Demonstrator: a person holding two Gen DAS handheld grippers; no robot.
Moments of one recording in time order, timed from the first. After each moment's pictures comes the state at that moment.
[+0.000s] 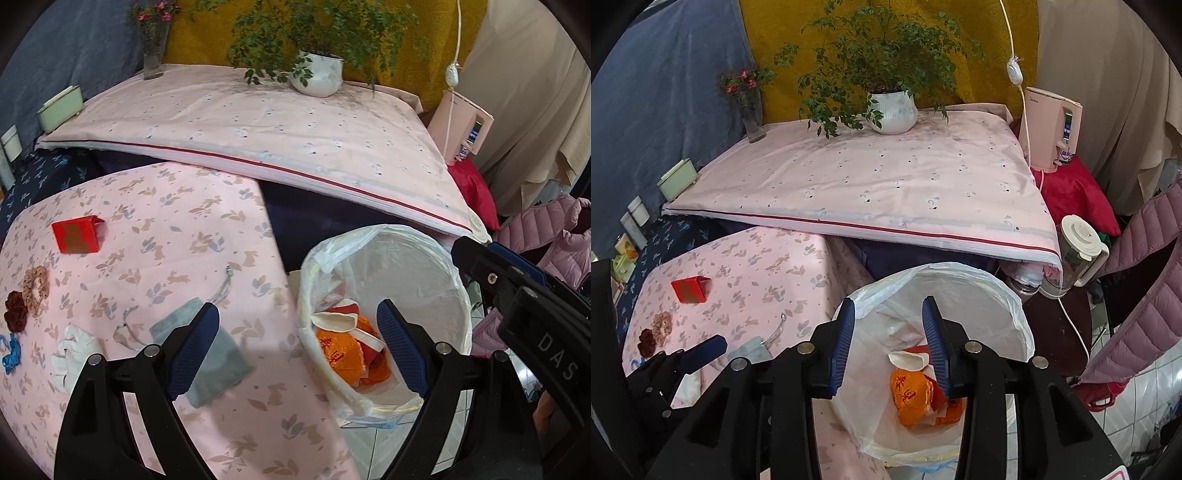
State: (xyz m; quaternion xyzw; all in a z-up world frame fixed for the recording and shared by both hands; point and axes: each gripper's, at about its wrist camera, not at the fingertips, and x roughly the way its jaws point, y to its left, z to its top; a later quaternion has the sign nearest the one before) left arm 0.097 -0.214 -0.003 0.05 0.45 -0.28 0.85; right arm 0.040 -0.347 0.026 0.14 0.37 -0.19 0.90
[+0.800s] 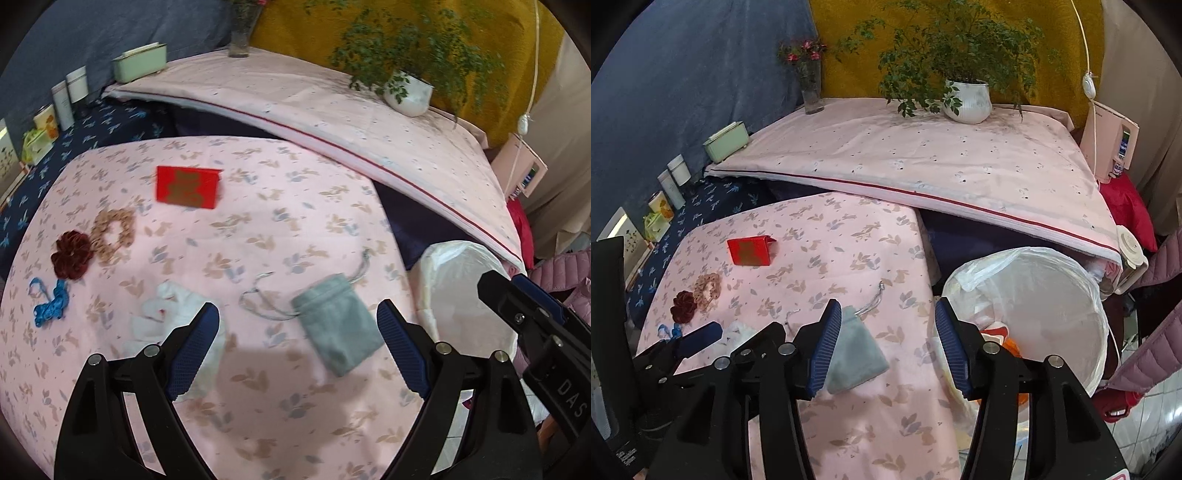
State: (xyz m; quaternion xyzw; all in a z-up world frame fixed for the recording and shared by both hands) left arm 0.122 -0.073 -0.016 -0.01 0.47 -0.18 0.87; right arm 0.070 -0.227 0.016 0.11 0.40 -0.11 0.90
